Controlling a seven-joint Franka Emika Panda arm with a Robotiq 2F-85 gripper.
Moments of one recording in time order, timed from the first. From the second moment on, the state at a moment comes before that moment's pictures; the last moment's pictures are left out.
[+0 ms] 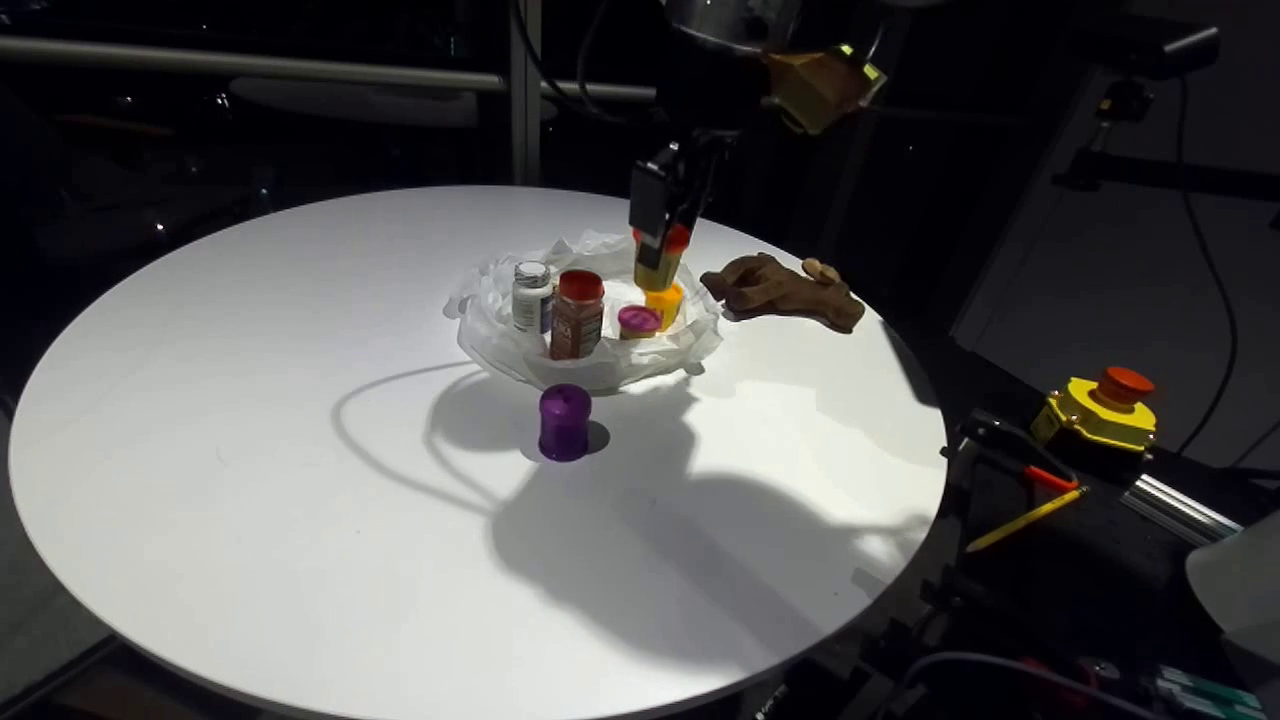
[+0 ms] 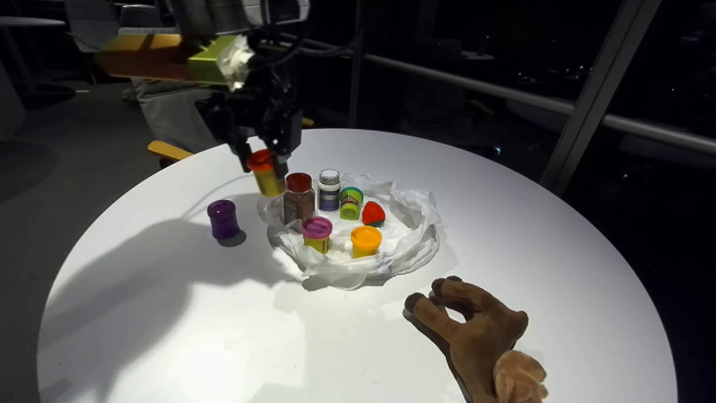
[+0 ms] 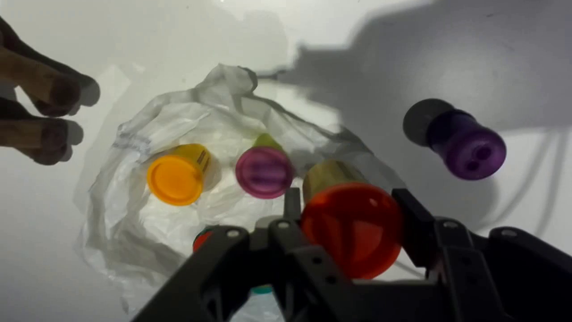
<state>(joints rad) 0.22 0.09 -0.09 -2.41 -0.20 2.66 0.17</state>
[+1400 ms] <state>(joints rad) -0.10 0.59 -0.03 -1.93 -0.01 2.73 -0.07</state>
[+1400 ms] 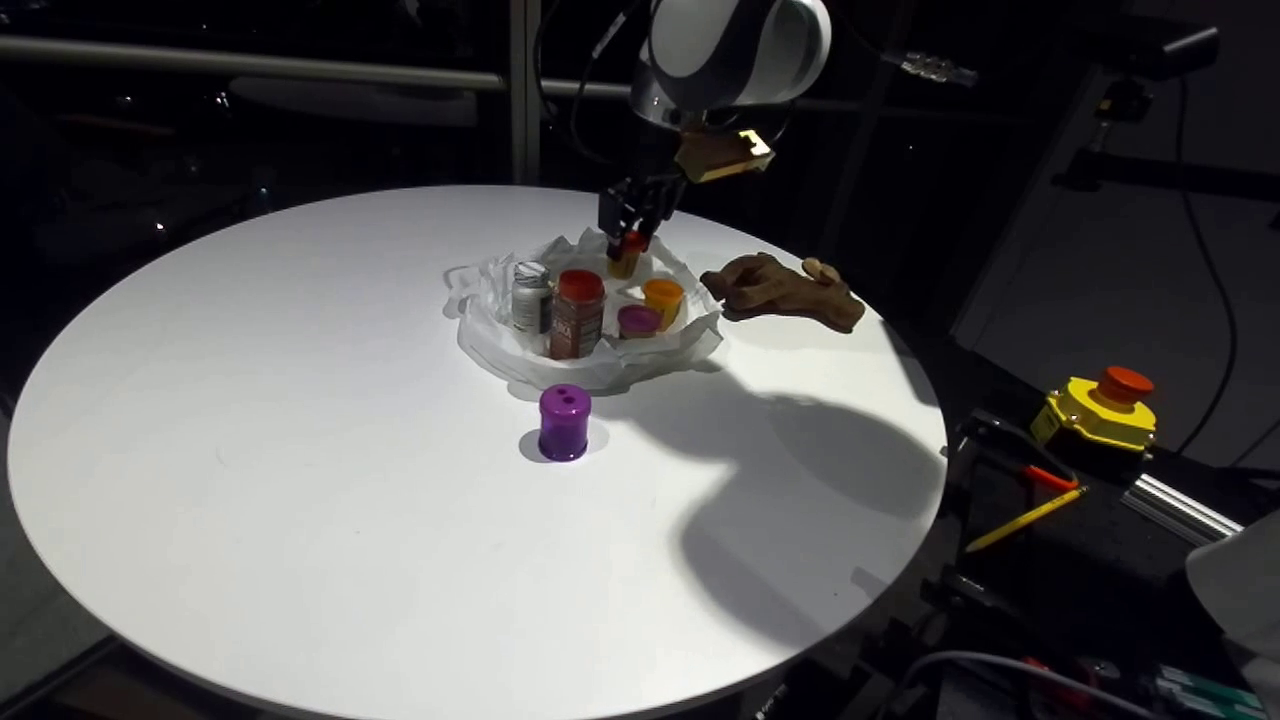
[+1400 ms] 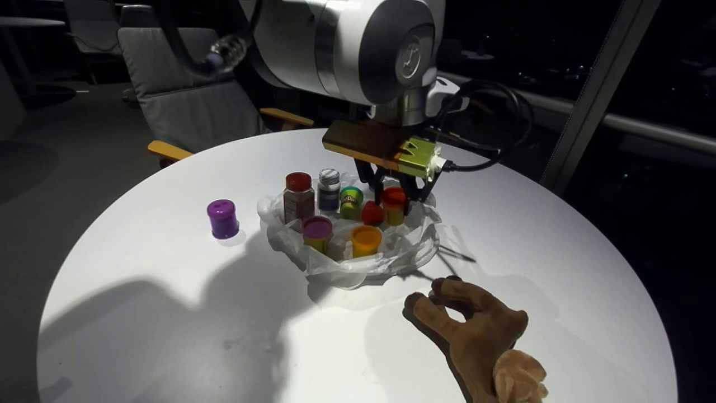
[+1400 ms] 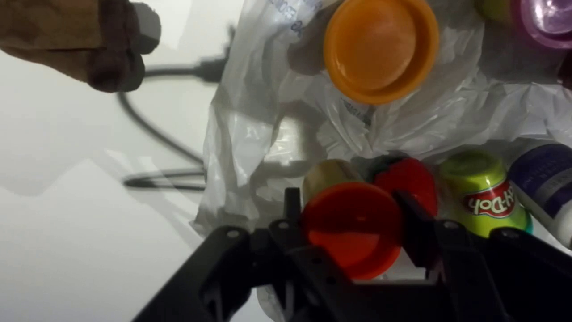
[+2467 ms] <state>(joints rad) -0.03 0.27 0.15 -2.09 0.10 2.55 -0.06</state>
